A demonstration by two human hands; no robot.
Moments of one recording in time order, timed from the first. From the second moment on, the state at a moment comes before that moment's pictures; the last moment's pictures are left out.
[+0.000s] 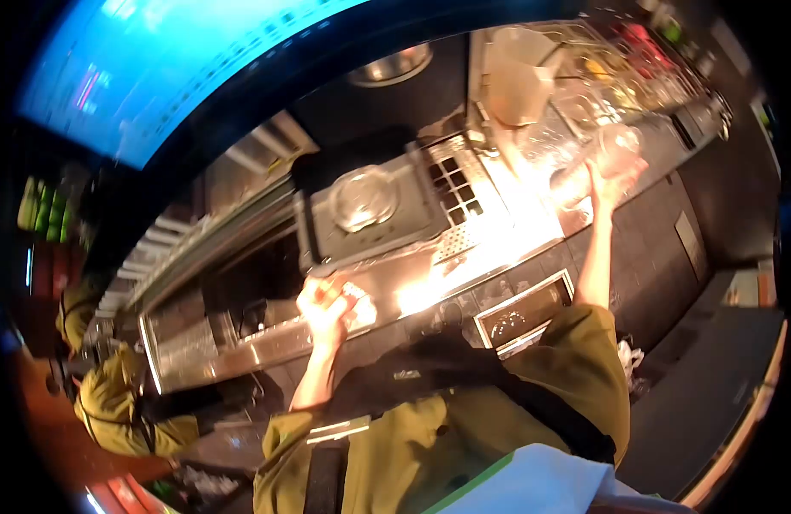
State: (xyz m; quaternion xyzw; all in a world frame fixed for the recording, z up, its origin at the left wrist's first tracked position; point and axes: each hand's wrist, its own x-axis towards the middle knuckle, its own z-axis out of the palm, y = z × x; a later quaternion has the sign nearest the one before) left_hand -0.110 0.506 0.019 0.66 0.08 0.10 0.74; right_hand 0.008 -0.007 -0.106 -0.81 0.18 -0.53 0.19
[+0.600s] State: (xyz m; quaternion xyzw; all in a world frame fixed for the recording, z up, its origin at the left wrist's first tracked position) left_hand -0.027 0.436 -0.041 0.59 -0.02 0.06 0.80; right_hand -0.061 0.162 0.130 -0.69 -0.26 -0.44 0.50
